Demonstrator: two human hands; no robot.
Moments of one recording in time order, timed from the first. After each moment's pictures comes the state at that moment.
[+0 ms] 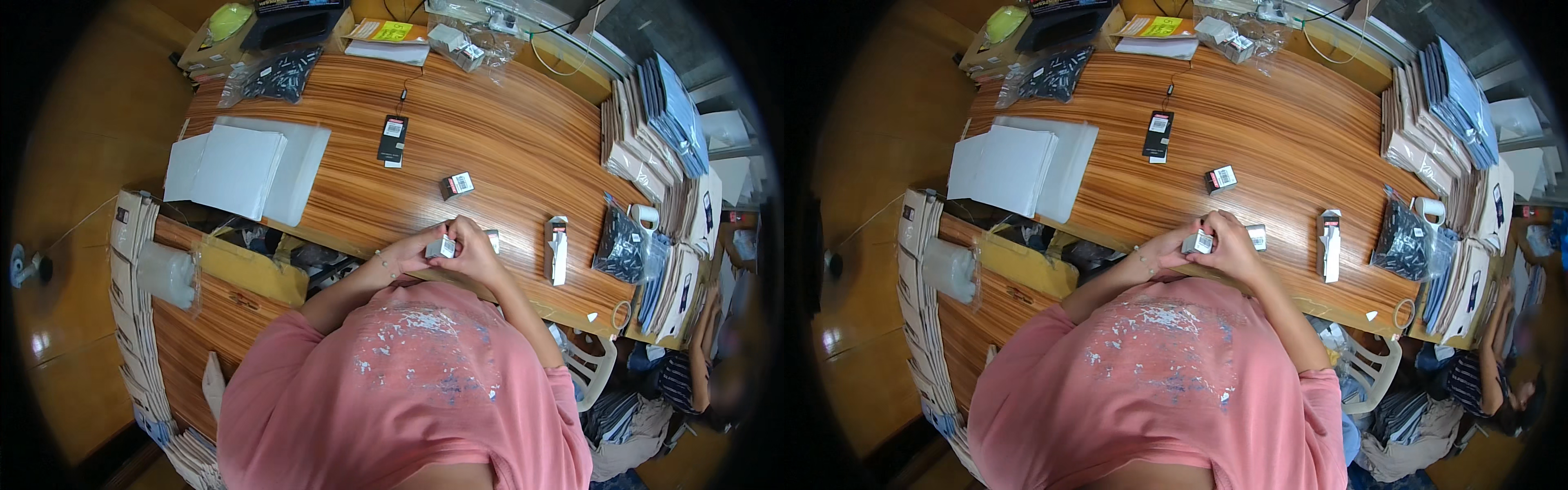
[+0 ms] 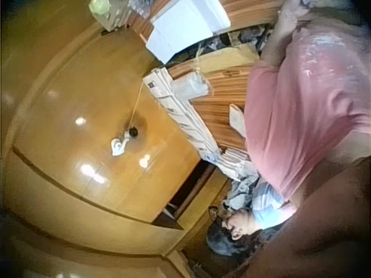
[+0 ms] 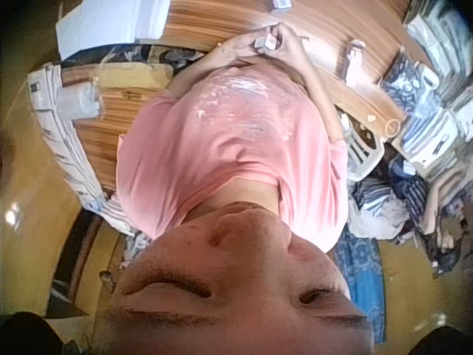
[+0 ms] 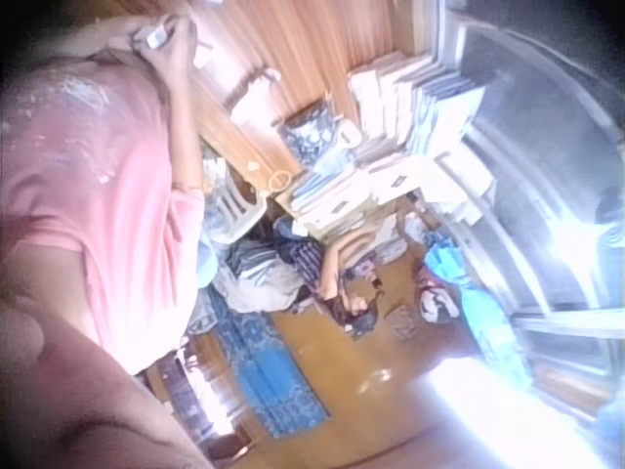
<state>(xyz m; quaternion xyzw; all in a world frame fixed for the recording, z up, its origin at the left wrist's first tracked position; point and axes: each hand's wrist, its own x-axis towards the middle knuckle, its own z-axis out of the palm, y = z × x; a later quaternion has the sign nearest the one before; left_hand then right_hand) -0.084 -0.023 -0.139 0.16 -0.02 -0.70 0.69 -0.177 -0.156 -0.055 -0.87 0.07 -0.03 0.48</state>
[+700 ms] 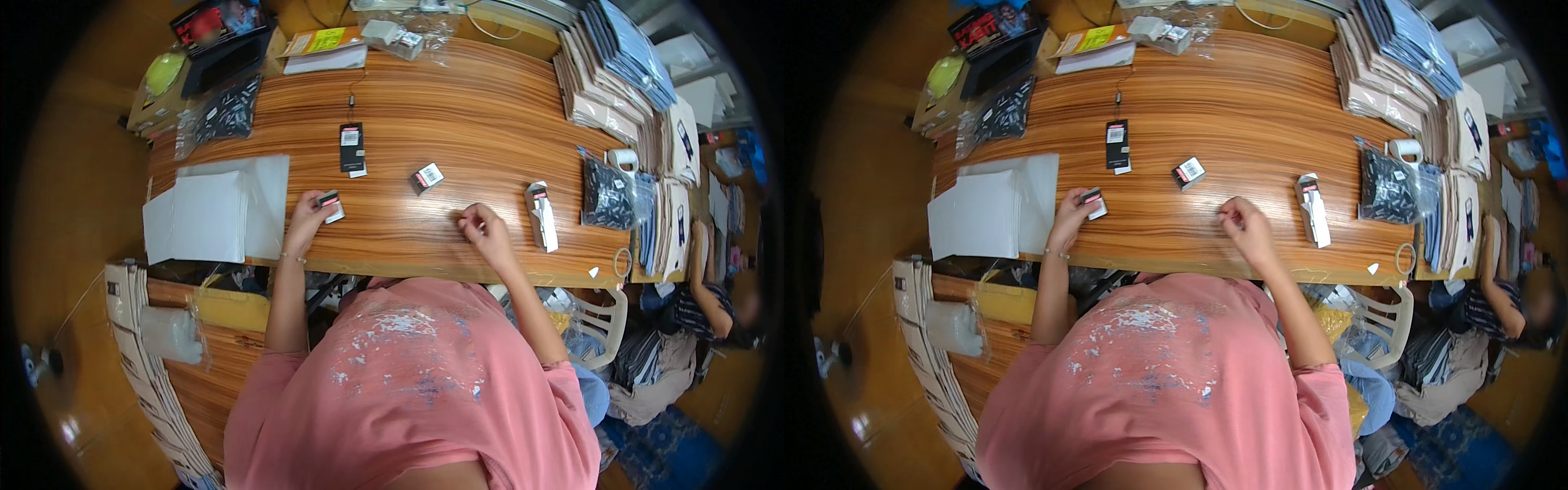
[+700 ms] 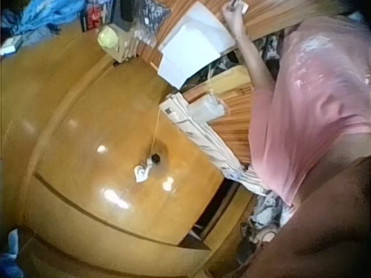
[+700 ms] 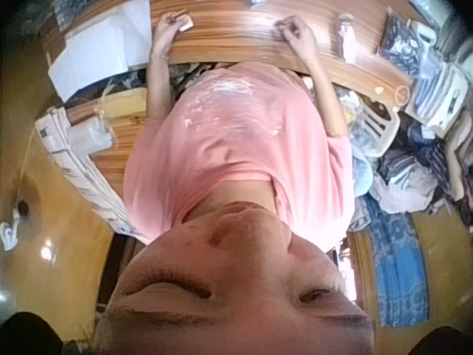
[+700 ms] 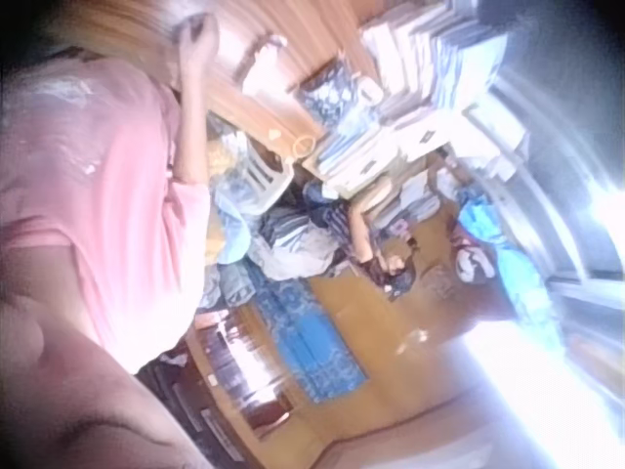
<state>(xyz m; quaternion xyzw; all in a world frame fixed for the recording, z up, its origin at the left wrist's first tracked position) 0.058 0.061 -0.131 0.70 -0.11 -0.37 0.61 -0.205 -0.176 -0.056 -0.80 0.32 -0.06 0.51</state>
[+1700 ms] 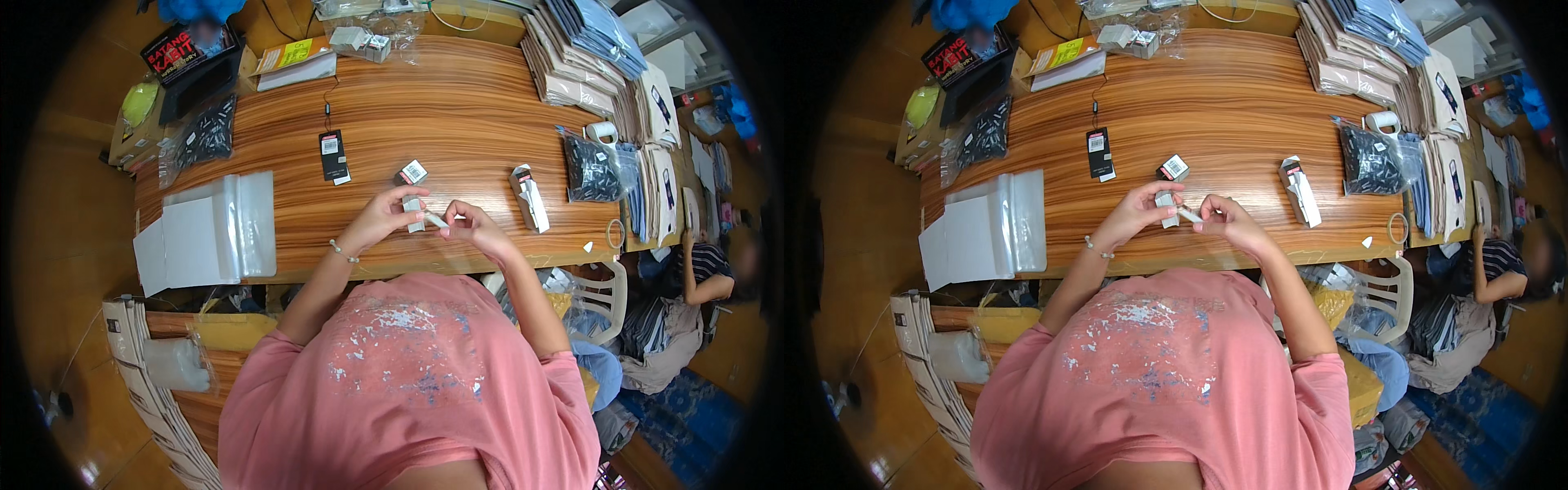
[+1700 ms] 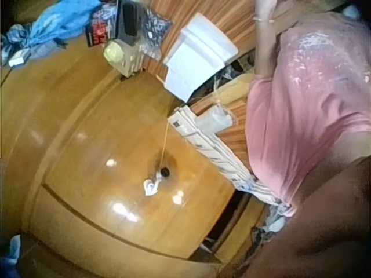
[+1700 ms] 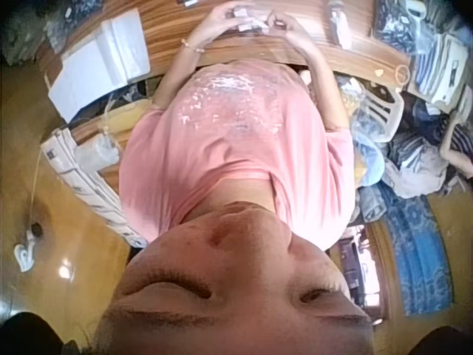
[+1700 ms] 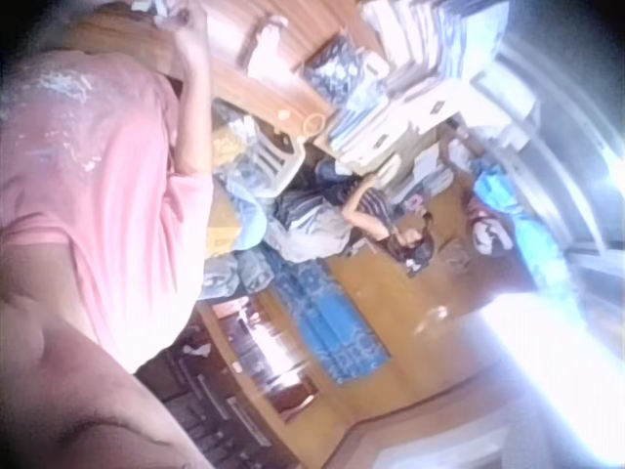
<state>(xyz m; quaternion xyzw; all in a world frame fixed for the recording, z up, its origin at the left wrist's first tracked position) -0.023 -0.046 -0.059 0.50 -0.31 -0.61 0.53 -0.204 -0.167 -0.038 -0.57 0.29 0.01 0.77</state>
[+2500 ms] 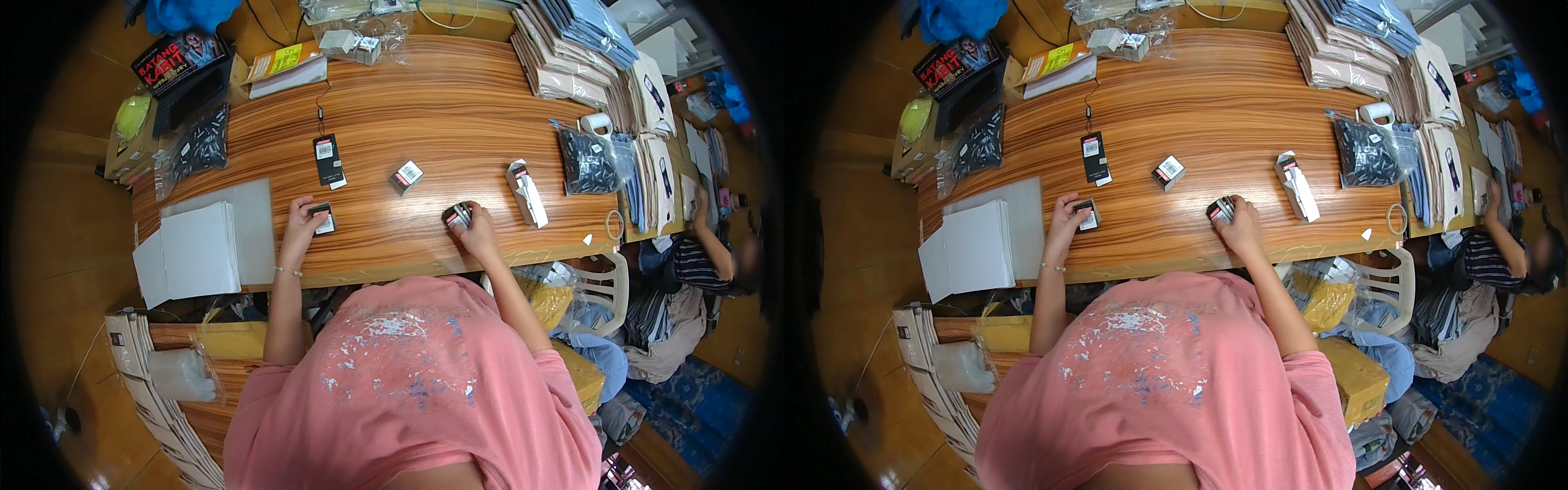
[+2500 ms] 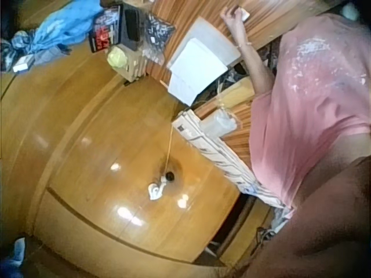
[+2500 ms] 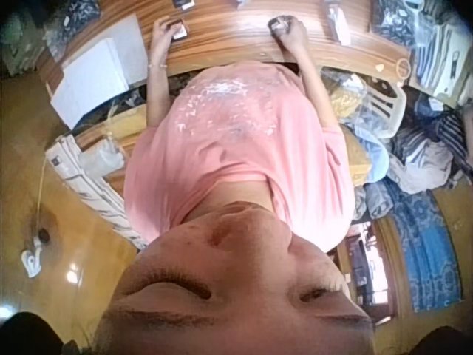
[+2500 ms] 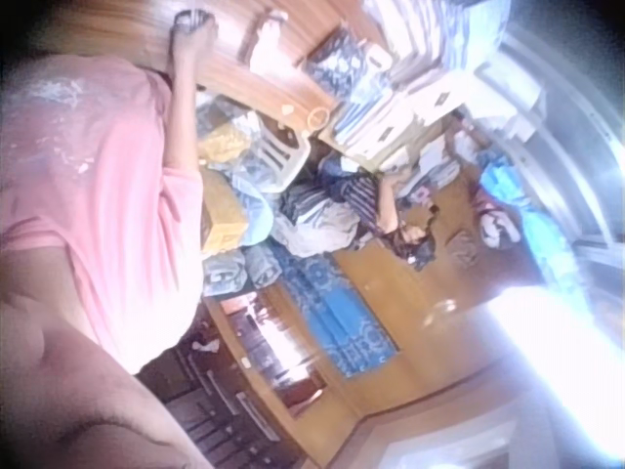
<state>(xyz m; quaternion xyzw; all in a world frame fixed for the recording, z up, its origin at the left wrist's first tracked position) 0.059 0.040 -0.121 0.68 -0.16 -0.40 0.59 -0.227 -0.162 -0.125 -0.81 0.48 -0.08 0.31</state>
